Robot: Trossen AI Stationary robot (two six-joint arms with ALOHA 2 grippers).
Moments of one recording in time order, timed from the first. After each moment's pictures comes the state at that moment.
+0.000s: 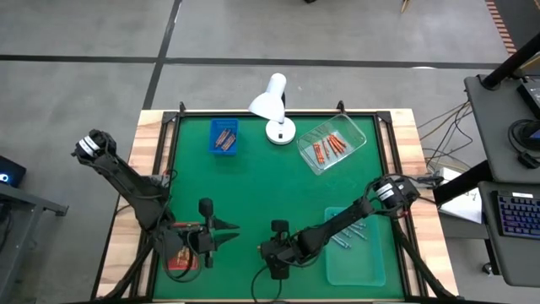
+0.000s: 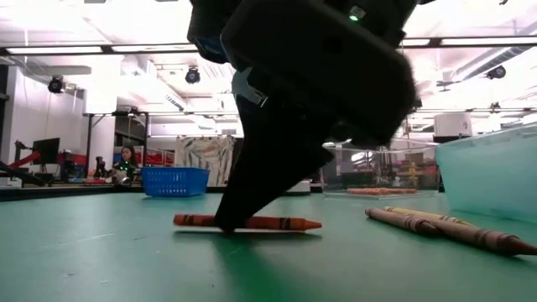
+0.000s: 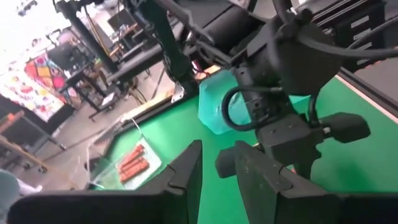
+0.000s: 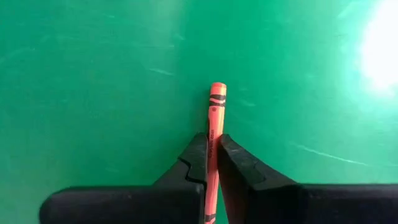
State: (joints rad) left arm -0.82 1.28 0.74 0.21 -0.91 0.22; right arm 0.46 2.23 1.59 -0.40 0.31 0.37
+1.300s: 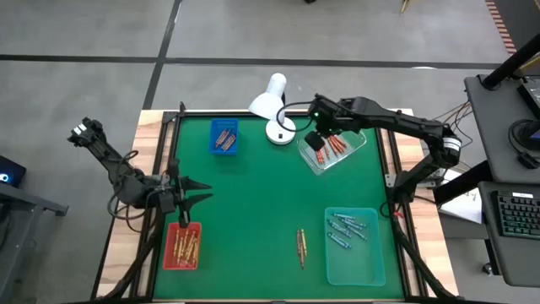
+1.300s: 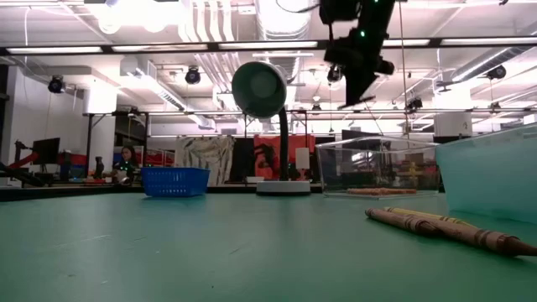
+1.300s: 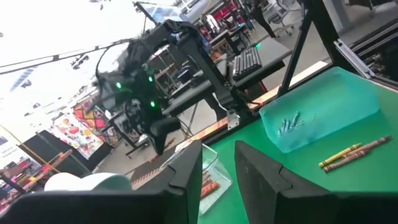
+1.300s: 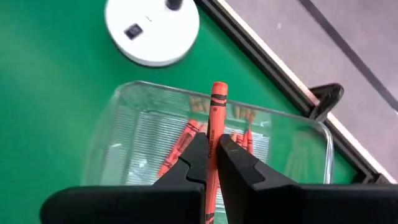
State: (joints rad) left arm -0.75 0.67 0.55 0.13 -0.87 0.59; right arm -0.41 1.55 1.47 -1.07 0.28 0.28
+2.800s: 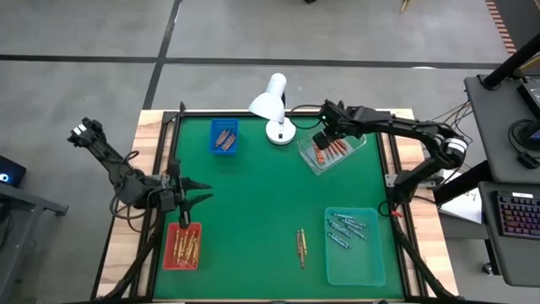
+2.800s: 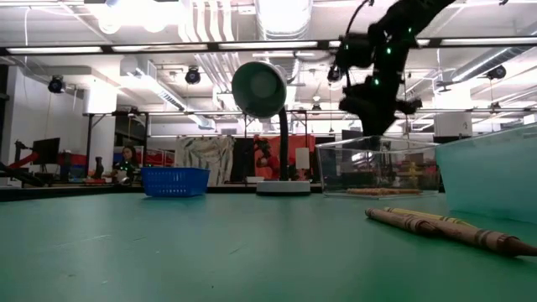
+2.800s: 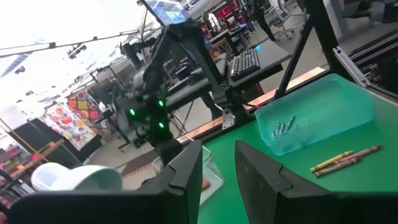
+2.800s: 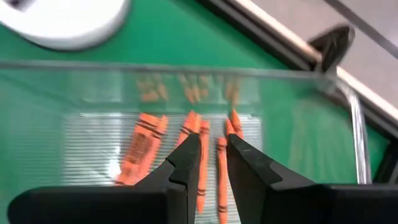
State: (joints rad) left arm -0.75 0.68 0.55 0.14 -0.87 0.52; right arm -0.57 1.50 1.09 -0.75 0.28 0.33
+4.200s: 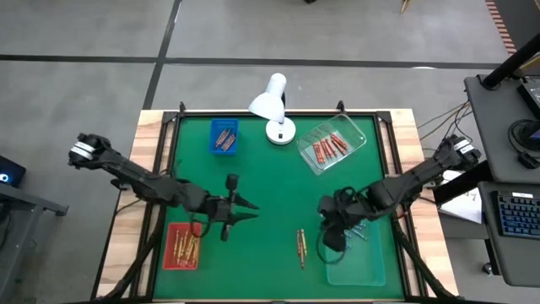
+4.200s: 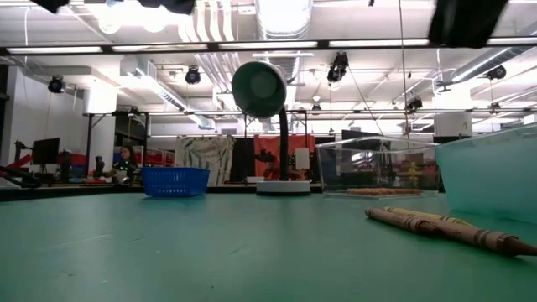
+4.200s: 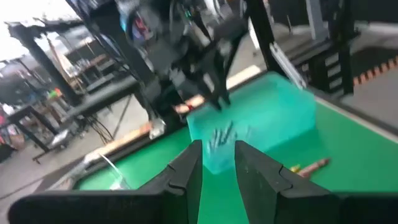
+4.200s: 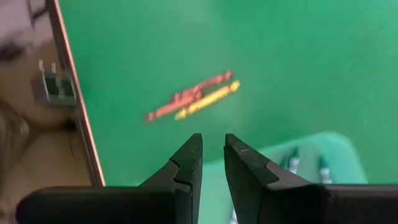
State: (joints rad) left arm -0.39 1.27 0.65 0.52 -0.25 0.40; right arm 0.48 1.41 1.15 -0.79 0.07 0.85
